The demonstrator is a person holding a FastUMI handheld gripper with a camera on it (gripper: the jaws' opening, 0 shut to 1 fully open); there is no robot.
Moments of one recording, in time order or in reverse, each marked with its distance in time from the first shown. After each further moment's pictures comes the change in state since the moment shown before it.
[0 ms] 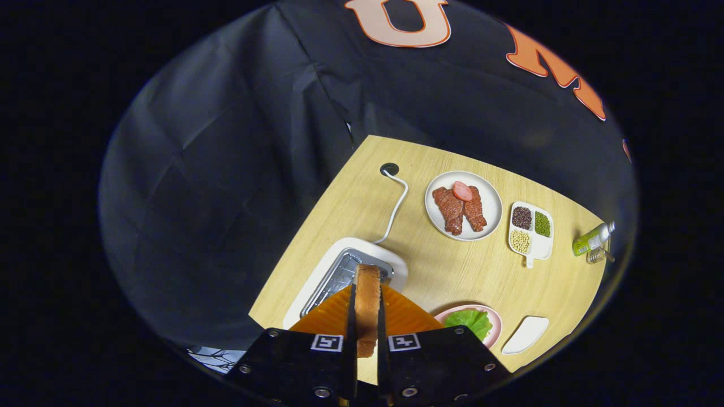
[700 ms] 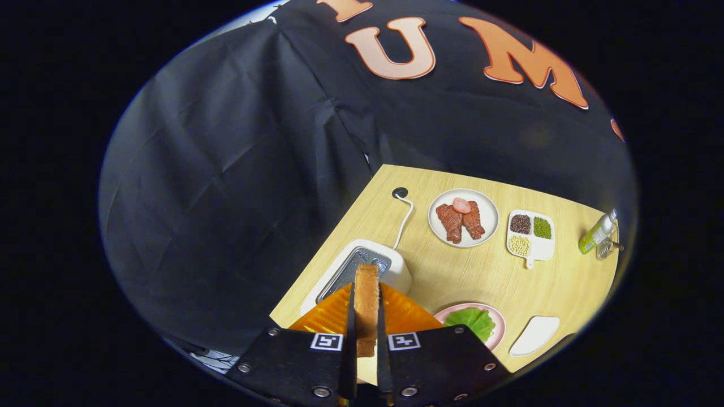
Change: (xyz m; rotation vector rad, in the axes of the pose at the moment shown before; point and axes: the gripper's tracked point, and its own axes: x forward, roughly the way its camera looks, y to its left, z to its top) arm -0.064 -0.025 -0.031 0.037 -0.199 0.141
